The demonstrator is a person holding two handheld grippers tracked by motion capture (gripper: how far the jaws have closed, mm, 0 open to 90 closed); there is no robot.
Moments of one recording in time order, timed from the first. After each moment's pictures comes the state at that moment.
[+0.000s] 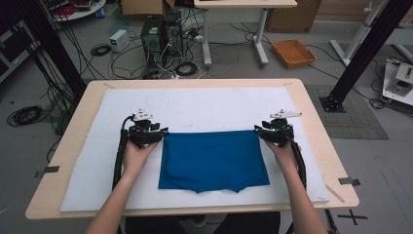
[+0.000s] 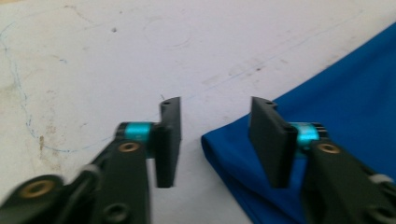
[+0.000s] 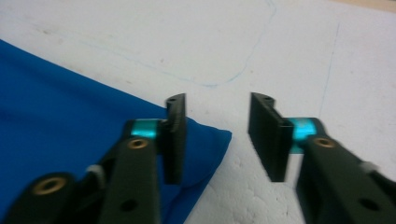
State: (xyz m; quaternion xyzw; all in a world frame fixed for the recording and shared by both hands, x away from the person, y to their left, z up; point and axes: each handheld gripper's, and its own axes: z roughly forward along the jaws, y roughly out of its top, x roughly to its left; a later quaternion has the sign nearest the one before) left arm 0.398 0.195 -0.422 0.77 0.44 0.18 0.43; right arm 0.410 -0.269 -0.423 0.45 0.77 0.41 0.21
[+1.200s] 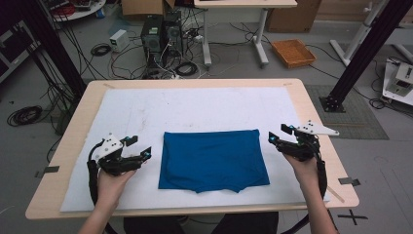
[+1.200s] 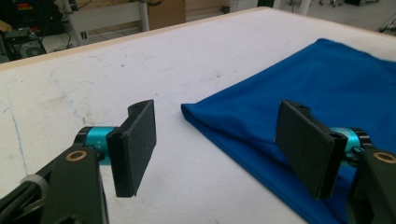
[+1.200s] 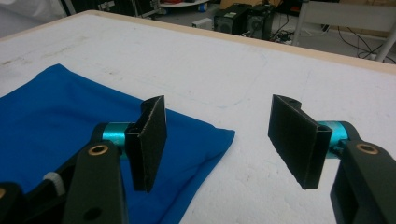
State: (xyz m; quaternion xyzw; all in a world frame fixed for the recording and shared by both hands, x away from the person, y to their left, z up) left arm 0.306 0.247 -0.423 0.72 0.36 0.24 0.54; right arm 0.337 -0.307 -0.389 0.41 0.73 0.50 0.24
